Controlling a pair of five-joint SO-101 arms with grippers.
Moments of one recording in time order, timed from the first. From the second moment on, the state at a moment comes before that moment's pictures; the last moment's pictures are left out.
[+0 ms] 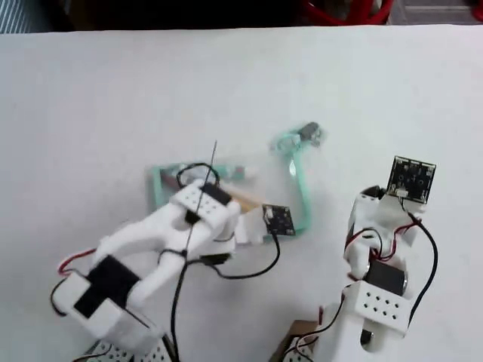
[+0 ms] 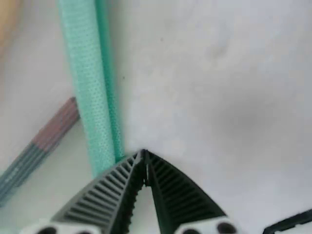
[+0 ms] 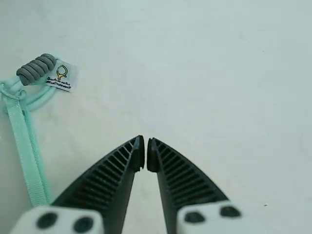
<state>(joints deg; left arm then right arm) 28.4 5.1 36.8 66.6 -46.3 20.2 -67.5 79.6 29.5 7.3</state>
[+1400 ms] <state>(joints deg) 1.4 -104.1 53.5 59.3 -18.5 0.8 -69.1 47.3 66.4 19.0</state>
